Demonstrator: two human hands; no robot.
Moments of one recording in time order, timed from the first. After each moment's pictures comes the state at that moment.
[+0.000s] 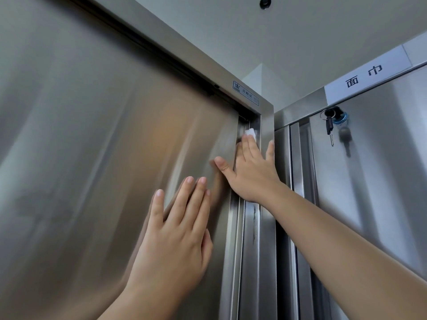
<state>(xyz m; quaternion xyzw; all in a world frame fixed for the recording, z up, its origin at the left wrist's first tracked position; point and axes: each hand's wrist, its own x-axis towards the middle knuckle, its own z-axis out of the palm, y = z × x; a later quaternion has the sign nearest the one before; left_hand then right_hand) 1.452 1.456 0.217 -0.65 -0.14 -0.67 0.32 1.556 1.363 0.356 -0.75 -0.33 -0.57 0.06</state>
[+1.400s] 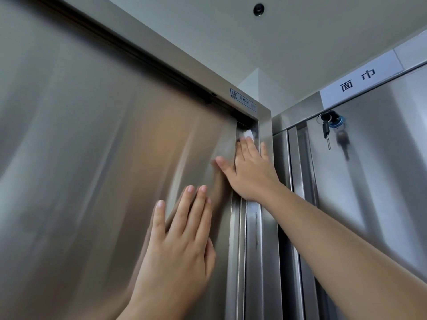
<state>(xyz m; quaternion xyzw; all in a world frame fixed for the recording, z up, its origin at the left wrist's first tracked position) 1.454 1.457 0.217 -0.65 -0.14 -0.68 0.32 1.554 1.364 0.367 -0.75 -0.33 -0.56 0.08</state>
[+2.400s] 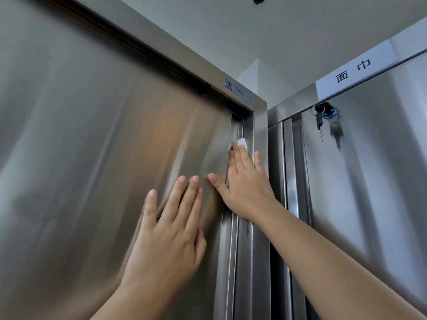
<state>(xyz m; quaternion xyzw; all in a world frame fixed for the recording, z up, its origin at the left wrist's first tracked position) 1.451 1.454 0.215 -0.66 -0.15 -0.66 0.32 1.561 1.361 0.324 -0.72 -0.34 -0.61 0.04</state>
